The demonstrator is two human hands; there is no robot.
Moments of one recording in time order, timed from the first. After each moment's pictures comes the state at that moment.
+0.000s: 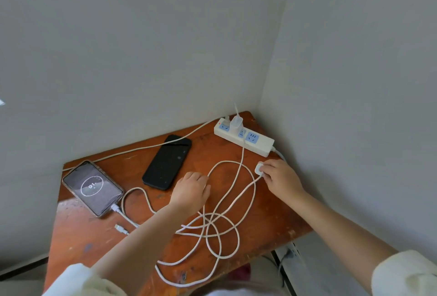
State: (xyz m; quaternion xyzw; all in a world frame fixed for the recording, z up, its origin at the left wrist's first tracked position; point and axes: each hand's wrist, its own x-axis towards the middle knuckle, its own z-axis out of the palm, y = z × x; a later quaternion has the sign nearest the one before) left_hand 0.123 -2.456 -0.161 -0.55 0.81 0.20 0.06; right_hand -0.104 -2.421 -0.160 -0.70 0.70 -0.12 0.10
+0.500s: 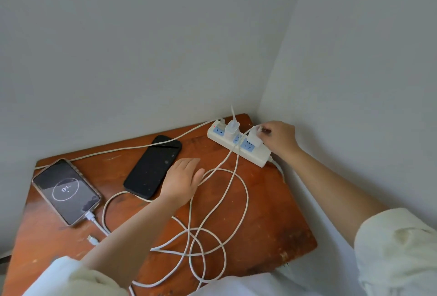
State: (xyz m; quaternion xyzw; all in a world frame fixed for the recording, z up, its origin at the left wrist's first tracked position) left_hand 0.106 -2.499 -0.173 -0.60 0.76 0.26 -0.06; right_hand -0.130 -2.537 -0.123 -0.64 0.75 -0.16 0.10
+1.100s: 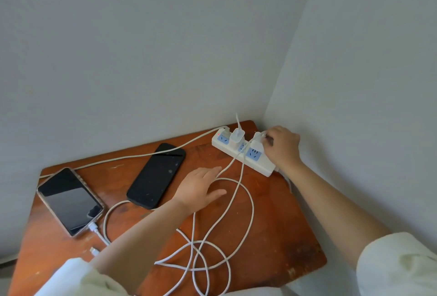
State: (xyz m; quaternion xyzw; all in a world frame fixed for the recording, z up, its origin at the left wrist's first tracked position) left_hand 0.087 -2.512 -0.164 -0.51 0.82 0.26 0.00; right_hand -0.123 -2.545 -0.127 -0.63 0.76 -0.16 0.07
